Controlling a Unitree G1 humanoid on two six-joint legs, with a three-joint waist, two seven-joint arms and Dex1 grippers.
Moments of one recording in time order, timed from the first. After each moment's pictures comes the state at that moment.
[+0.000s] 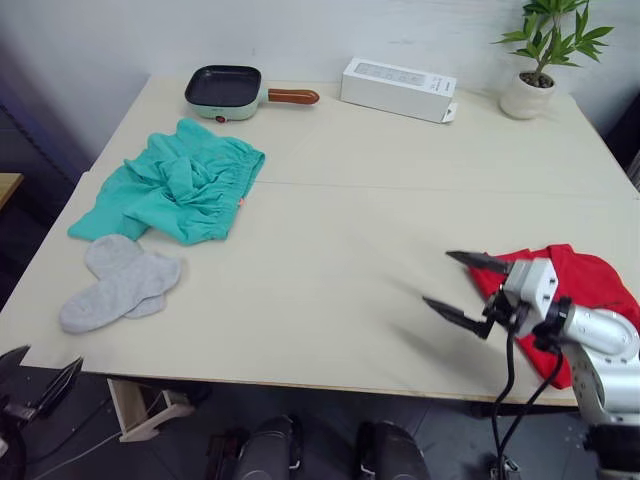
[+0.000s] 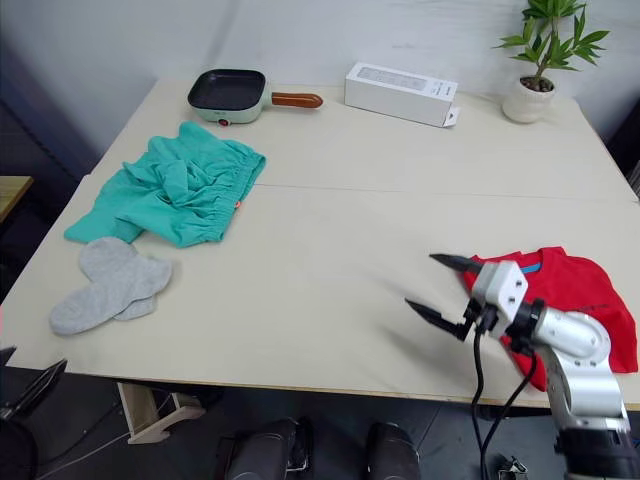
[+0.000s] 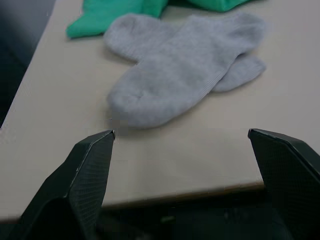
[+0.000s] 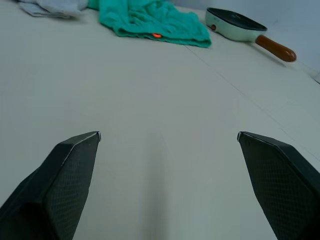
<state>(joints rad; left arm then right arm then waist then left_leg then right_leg) 0.55 0.57 0.88 -0.06 -0.53 0.15 -0.77 0.01 -0.65 -0.21 -0.12 0.42 -0.16 1.09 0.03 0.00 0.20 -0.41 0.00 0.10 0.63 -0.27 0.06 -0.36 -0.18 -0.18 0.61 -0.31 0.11</state>
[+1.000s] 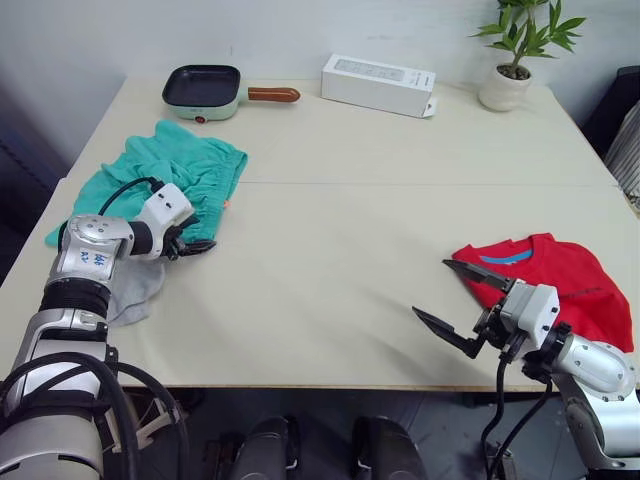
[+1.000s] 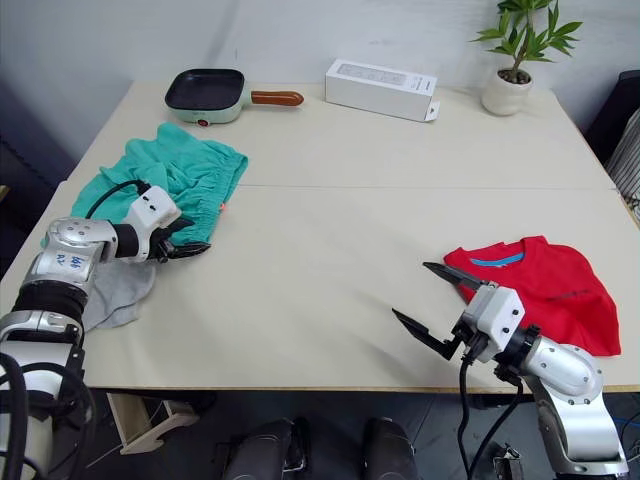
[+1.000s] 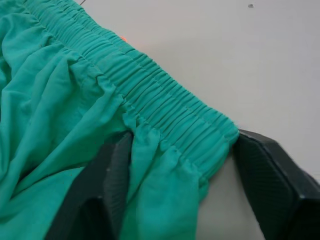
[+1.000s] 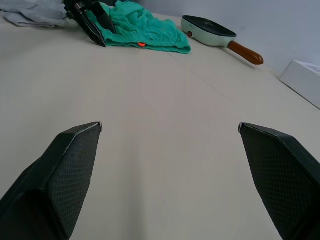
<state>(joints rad) -0.93 0.74 -0.10 1.01 0.05 -0.04 -0.92 0.12 -0.61 -0.19 -0.32 0.41 -0.13 0.86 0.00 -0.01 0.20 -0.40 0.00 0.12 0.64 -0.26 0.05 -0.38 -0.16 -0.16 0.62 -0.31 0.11</state>
